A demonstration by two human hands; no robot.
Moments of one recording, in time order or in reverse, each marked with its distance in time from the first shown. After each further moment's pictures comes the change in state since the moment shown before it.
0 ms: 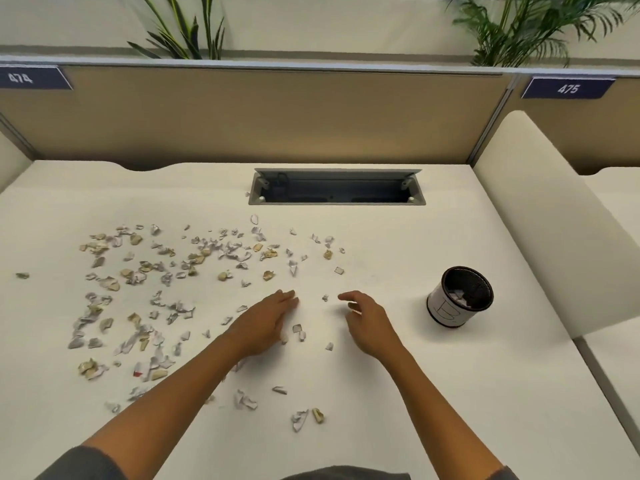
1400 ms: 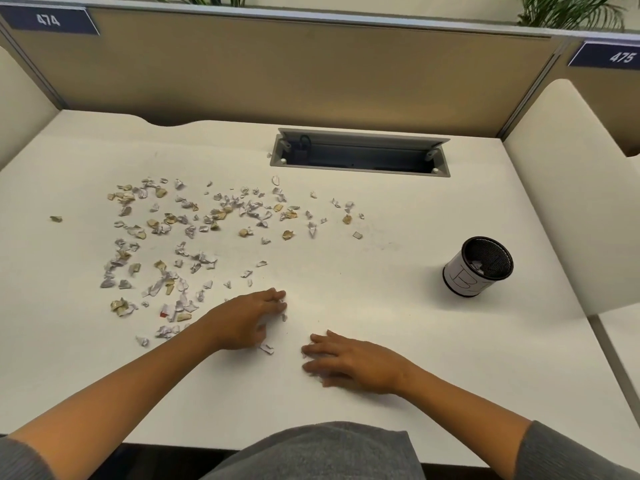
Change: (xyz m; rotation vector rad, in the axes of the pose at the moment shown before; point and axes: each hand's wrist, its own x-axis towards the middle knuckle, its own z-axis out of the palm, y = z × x) left_hand -0.090 -0.032 0.007 0.101 -0.036 0.126; right_hand -0.071 0.034 0.044 -0.630 -0.694 -0.843
